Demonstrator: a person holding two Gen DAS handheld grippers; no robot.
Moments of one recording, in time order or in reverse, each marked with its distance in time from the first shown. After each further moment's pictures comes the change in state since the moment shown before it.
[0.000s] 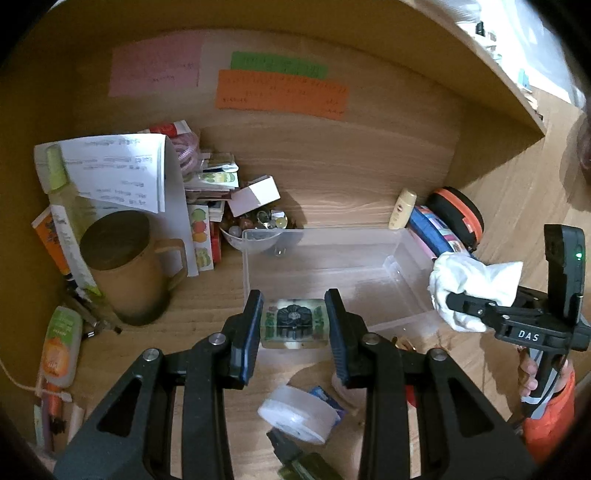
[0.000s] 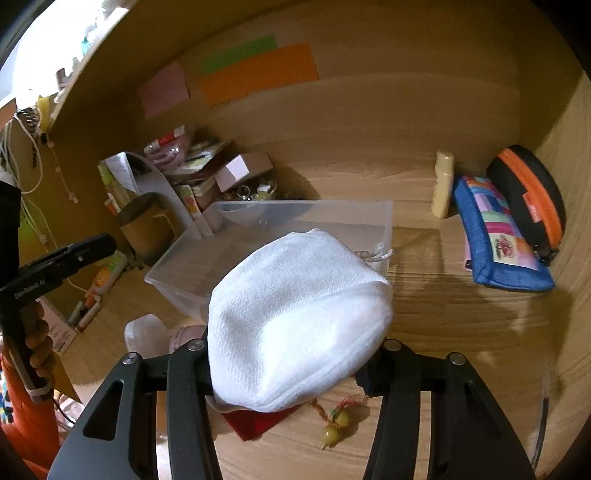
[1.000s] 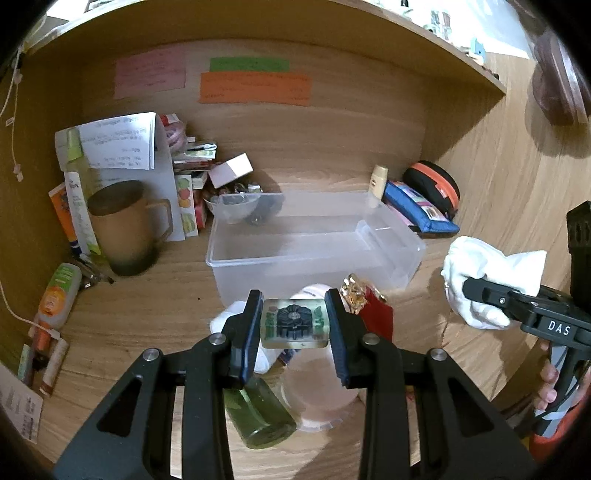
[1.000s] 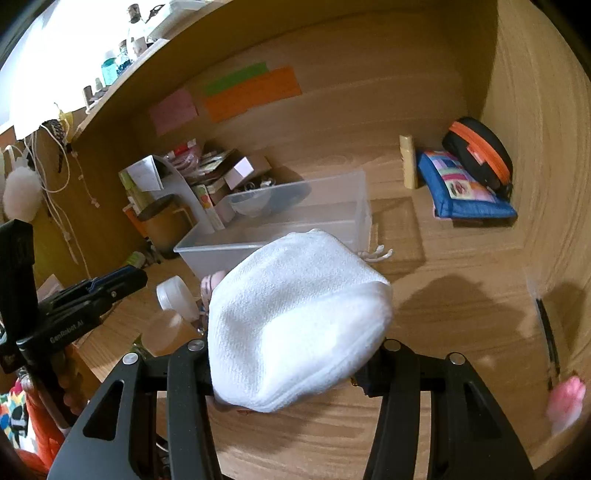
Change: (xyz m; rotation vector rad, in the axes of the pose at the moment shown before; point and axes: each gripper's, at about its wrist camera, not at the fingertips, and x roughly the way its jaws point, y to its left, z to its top) left arm -0.038 -0.056 -0.075 0.038 -0.054 0.035; right arm -0.068 0.017 -0.080 0.082 -0.112 -0.003
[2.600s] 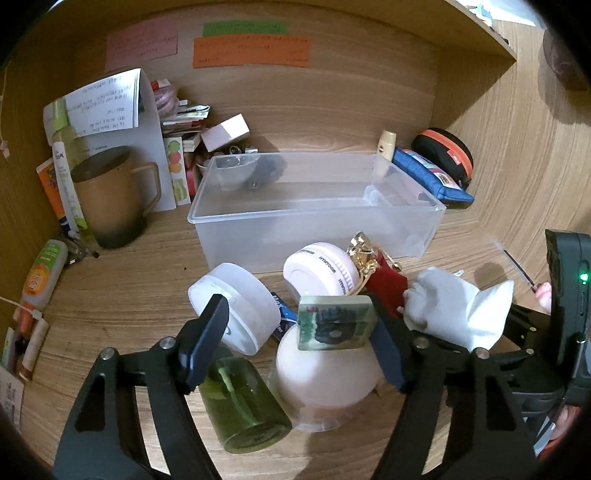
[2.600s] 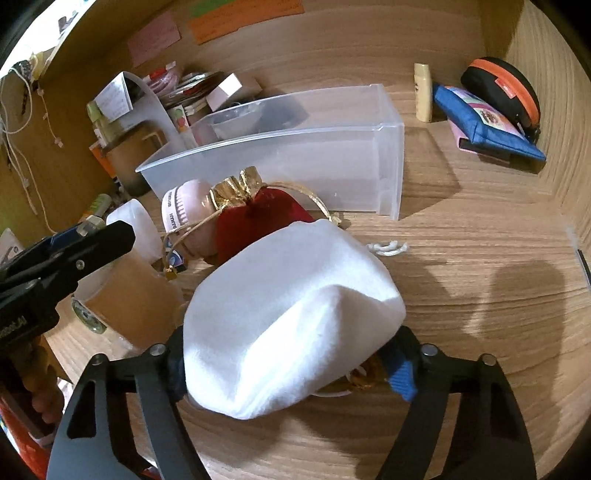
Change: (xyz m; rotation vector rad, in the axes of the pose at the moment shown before) left arm 0.039 -0.006 -0.030 0.018 0.073 0.023; right arm 0.074 0.012 -0.047 -0.020 0.190 -0.089
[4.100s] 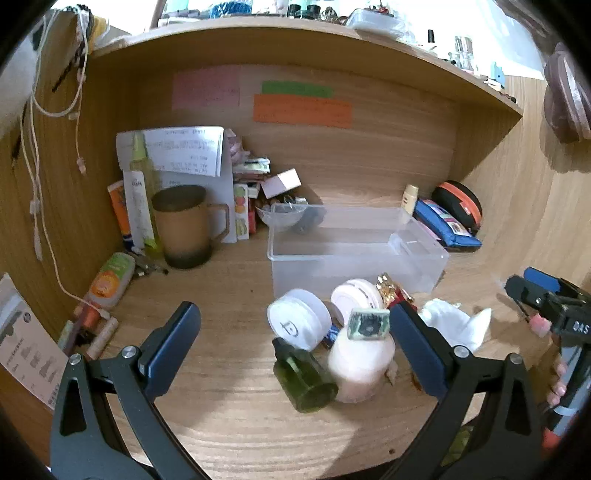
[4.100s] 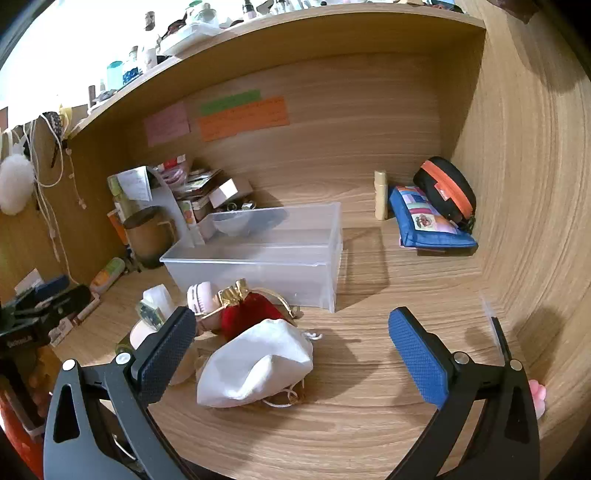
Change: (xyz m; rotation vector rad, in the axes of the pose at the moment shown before) left arm -0.089 0.027 0.003 -0.068 -0.138 0.092; right arm -0.114 -0.013 0.023 -0.021 -0.289 -0.056
